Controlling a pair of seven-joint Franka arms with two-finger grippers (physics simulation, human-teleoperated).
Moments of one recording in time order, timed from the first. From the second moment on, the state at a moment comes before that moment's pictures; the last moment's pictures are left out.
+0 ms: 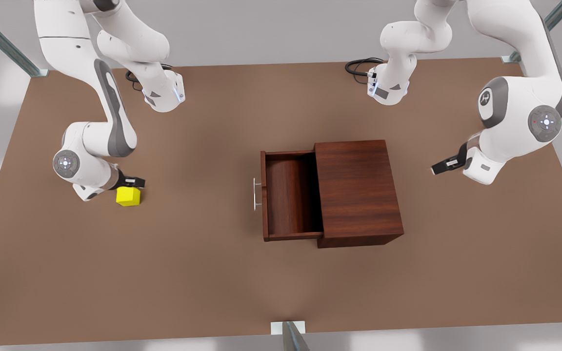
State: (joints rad) left arm -0.03 0.08 0.00 -1.71 -0.06 1.63 -0.31; right arm -0.14 0.11 0.11 -2.21 -0.01 2.13 0.08
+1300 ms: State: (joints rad) left arm -0.04 0.08 0.01 -1.73 -0.06 1.61 -0.05; right arm -0.26 0.40 0.11 -2.26 -0.17 2.50 -0.01
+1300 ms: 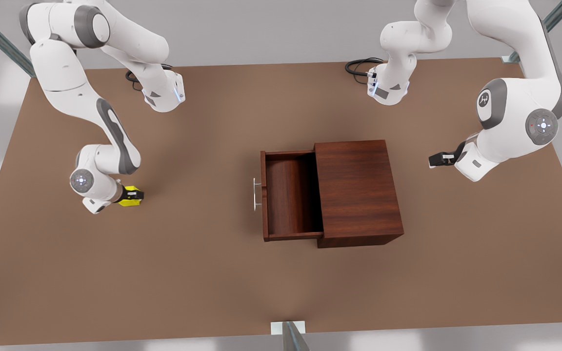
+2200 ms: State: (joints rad) left arm -0.04 0.08 0.01 -1.73 -0.06 1.61 -0.03; right arm -0.27 0.31 0.13 -2.25 -0.17 2.50 -0.05
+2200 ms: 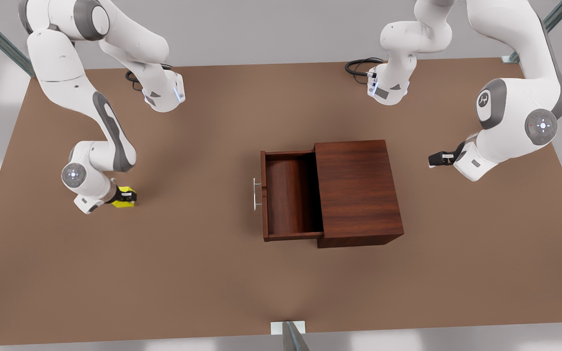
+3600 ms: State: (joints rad) left arm -0.07 0.11 0.00 -1.63 -0.02 1.62 -0.03; right arm 0.65 0.81 0.17 -1.01 0.00 1.82 1.22
